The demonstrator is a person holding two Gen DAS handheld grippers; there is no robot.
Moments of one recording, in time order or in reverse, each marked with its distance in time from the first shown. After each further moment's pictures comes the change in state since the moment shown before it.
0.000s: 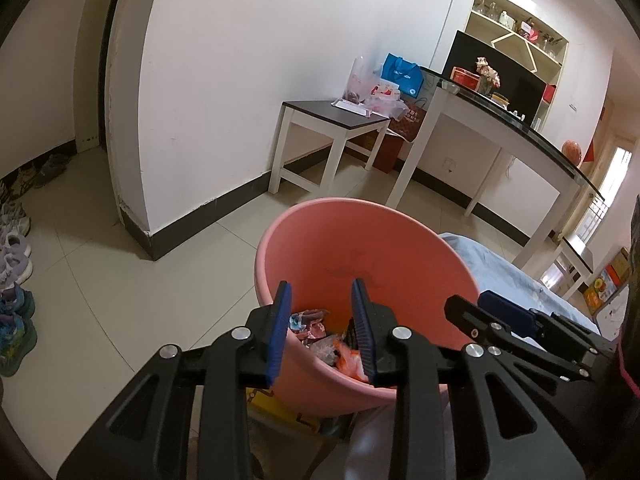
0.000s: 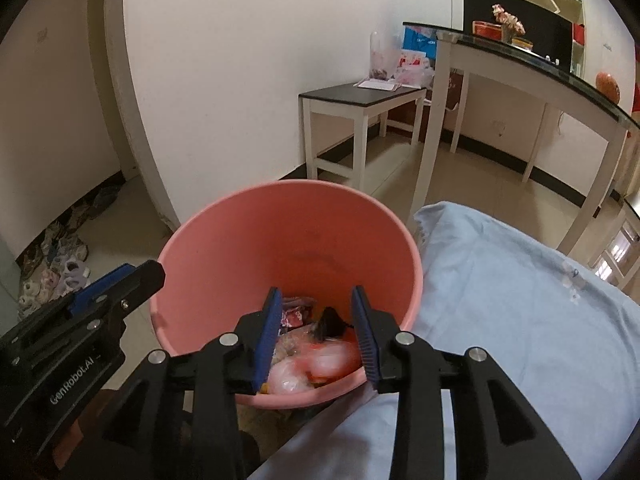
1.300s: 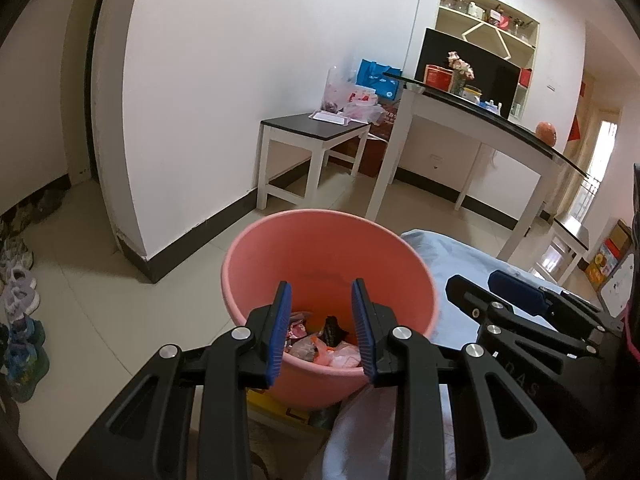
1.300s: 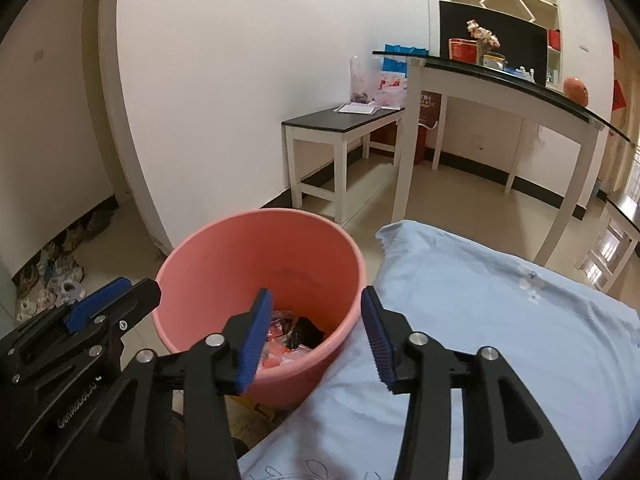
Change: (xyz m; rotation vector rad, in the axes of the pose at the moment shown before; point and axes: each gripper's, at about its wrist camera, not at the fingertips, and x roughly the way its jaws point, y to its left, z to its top) left arm -0.037 -0.045 -0.004 0.111 -0.043 -0.009; right arm -0.054 -0.030 -0.003 0.048 -0.091 -0.033
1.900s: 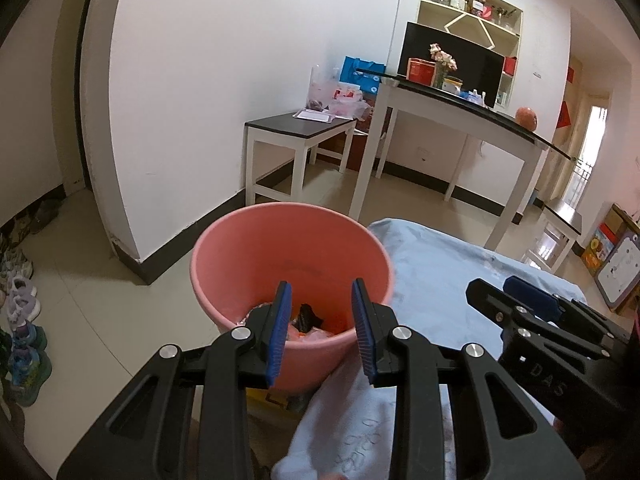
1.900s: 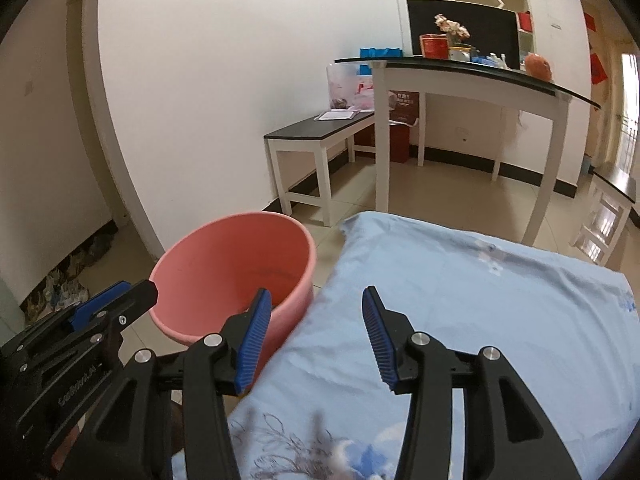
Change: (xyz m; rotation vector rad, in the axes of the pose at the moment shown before) left arm -0.021 -0.045 -0.011 0.048 0.010 -0.013; right arm -0.052 -0.055 -0.025 0.098 -0.031 -0.003
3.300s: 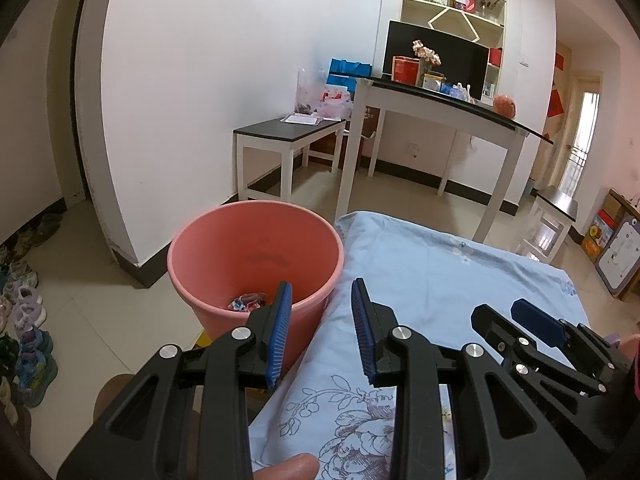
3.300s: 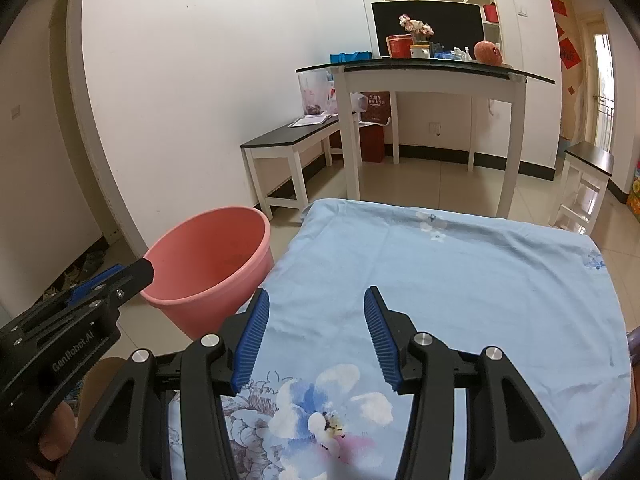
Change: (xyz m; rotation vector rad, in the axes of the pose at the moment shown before) left arm -0.030 -0.049 -0.018 0.043 -0.012 0.006; right arm -0.049 -0.044 -0.032 0.063 -0.024 -0.042
